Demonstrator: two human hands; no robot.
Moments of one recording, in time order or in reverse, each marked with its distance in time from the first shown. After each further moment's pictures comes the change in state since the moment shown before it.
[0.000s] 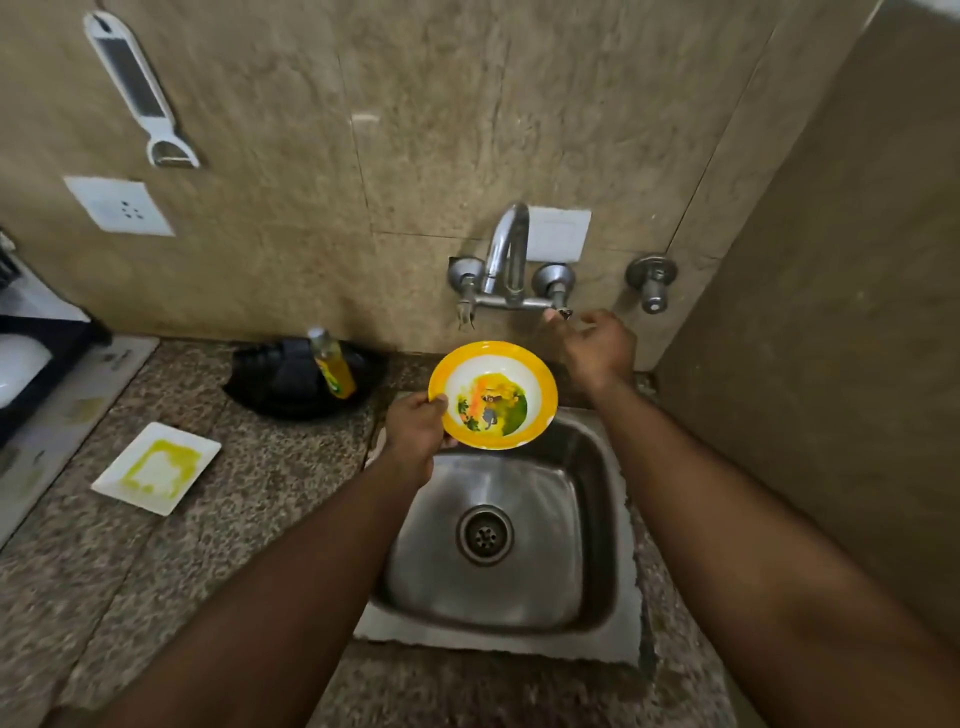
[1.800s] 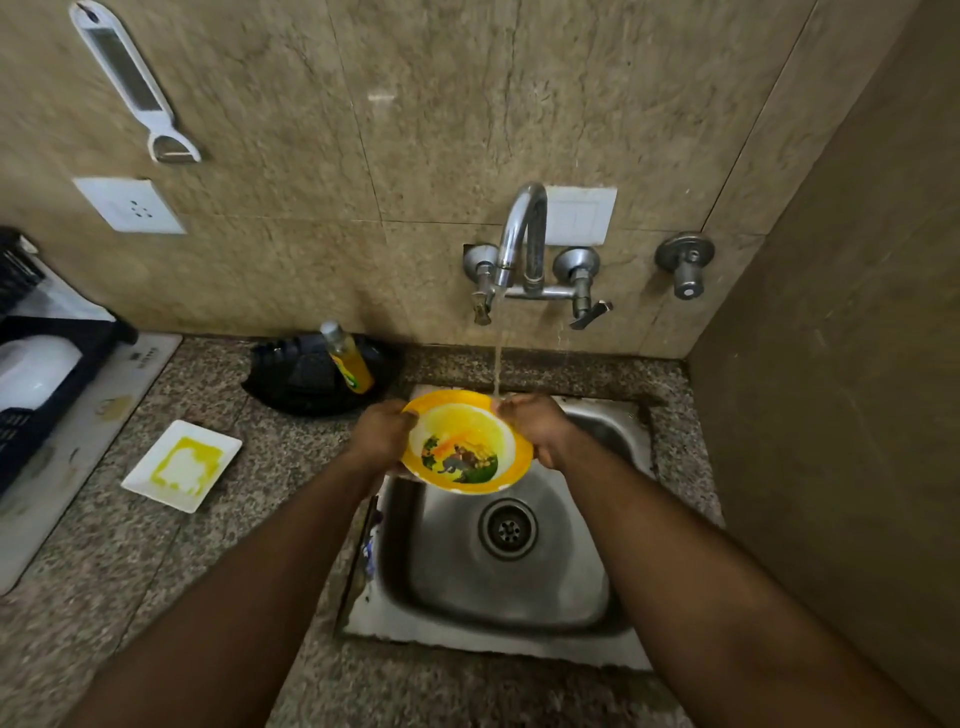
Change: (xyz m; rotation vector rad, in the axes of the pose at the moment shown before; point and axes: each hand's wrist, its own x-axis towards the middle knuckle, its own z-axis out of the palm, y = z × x) left_hand 0.011 0.012 -0.066 0.431 -0.060 -0.044; right_hand -0.068 0.033 0.088 0.361 -0.774 0.431
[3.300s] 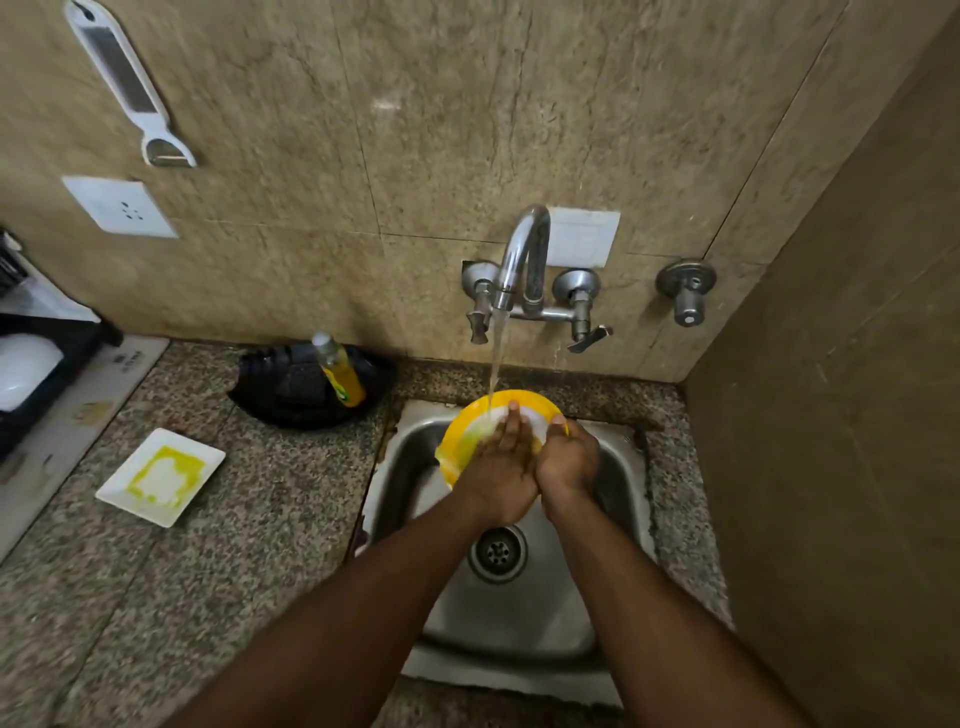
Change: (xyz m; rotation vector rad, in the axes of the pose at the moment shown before) left_hand 0.023 -0.018 0.138 0.952 -0.293 0.563; right_hand -0.002 0.029 -0.008 0.015 0.717 -0.166
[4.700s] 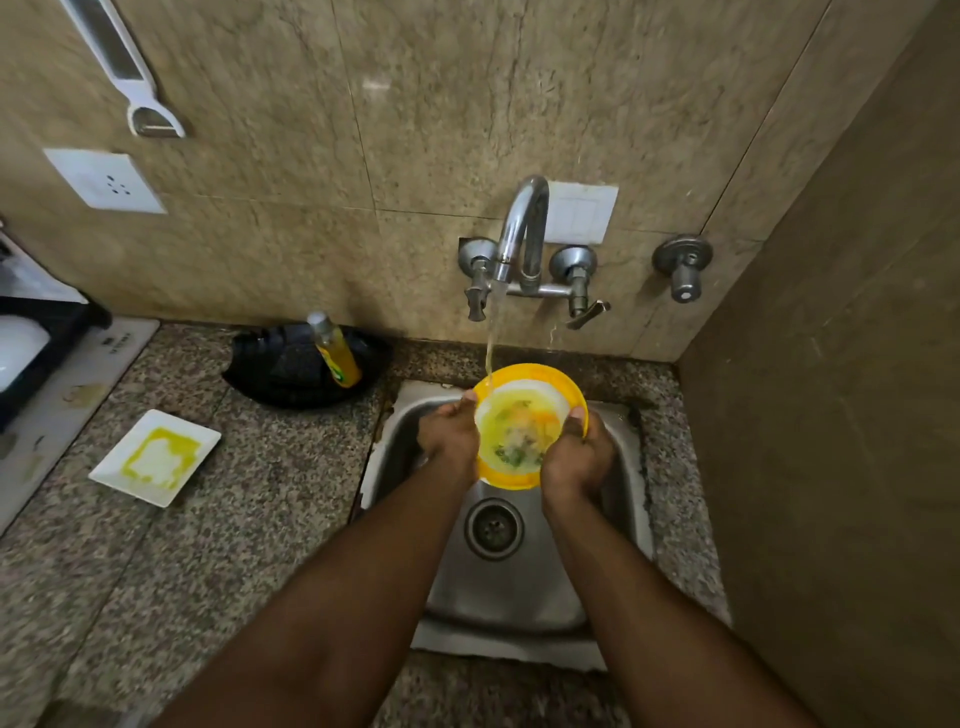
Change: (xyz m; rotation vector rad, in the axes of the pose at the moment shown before) left_hand 0.020 -0.037 0.000 -1.358 0.605 -0.646; right_hand -0.021 0.018 -0.013 0.243 0.244 -0.061
